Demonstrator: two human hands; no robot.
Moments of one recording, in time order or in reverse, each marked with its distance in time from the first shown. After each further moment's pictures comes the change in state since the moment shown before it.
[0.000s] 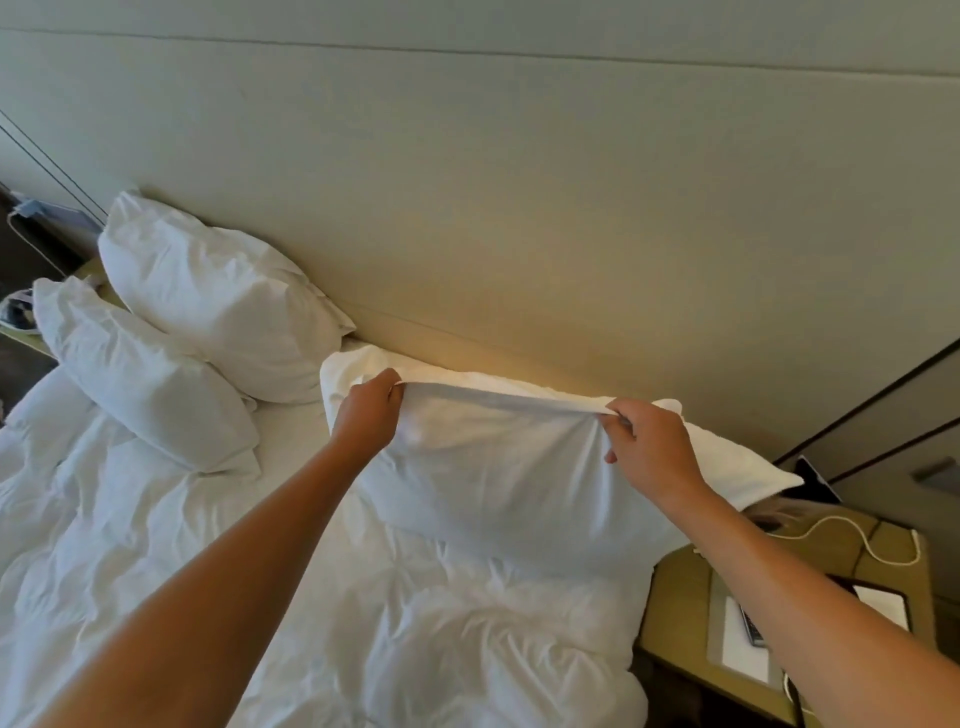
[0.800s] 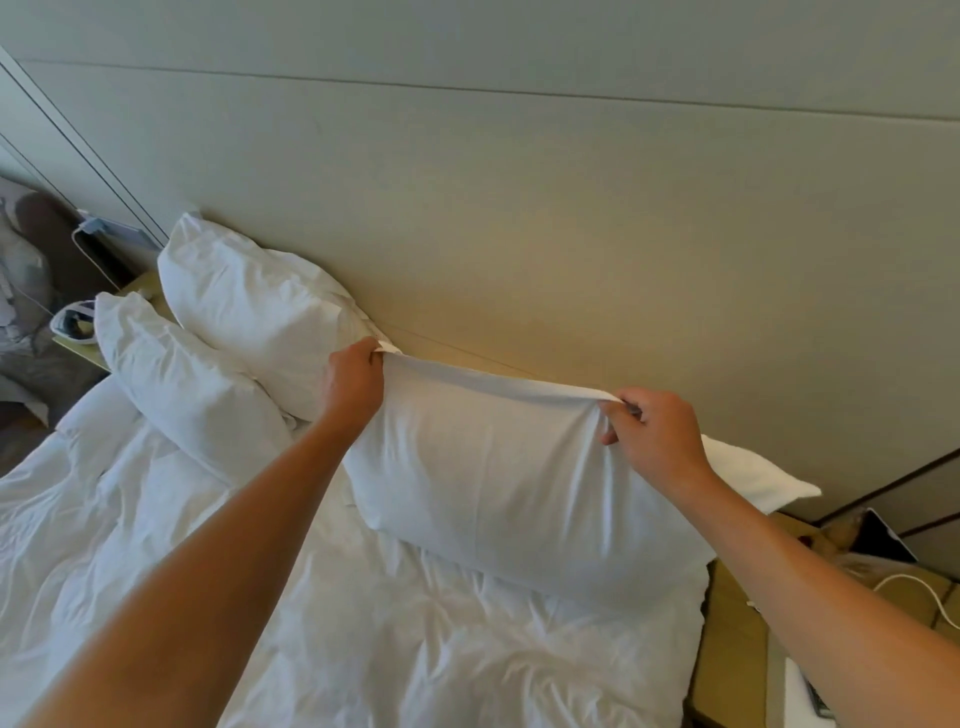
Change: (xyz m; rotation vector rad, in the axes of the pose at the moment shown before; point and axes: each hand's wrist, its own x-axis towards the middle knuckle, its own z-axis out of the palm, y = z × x) left_hand 0.053 -0.047 -0.091 -0.031 0.291 -0.099; right_hand 0.047 -0.088 0.033 0.119 0.058 -0.047
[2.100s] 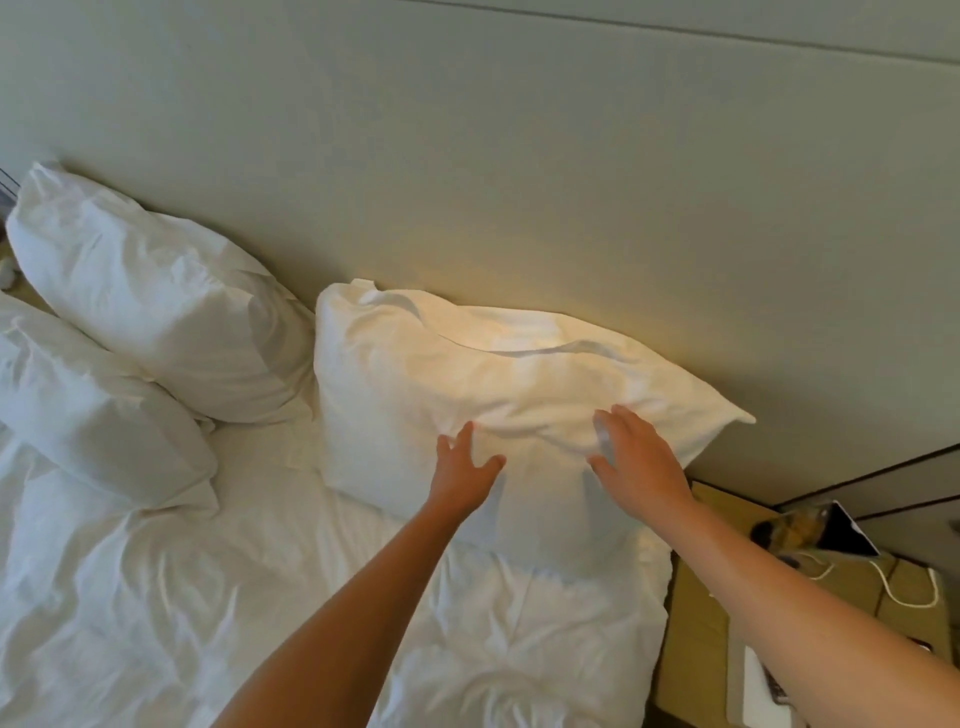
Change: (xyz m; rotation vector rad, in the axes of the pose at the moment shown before) left_hand -0.078 0.066 0.226 -0.361 -0.687 -0.229; right_hand 0.061 0.143 0.043 -0.579 -0.275 0.080
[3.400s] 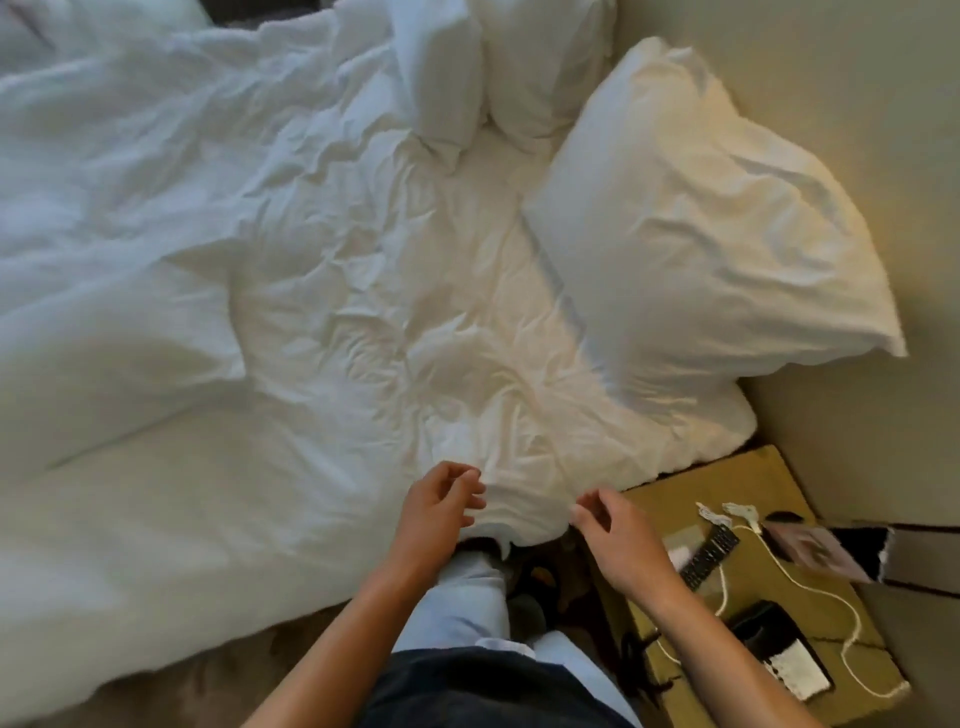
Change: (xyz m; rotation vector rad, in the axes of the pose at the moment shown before) left_hand -0.533 -0.022 0.240 -0.949 0.633 -0.502; right_hand -0.353 0.126 0.026 0.240 -0.718 -0.394
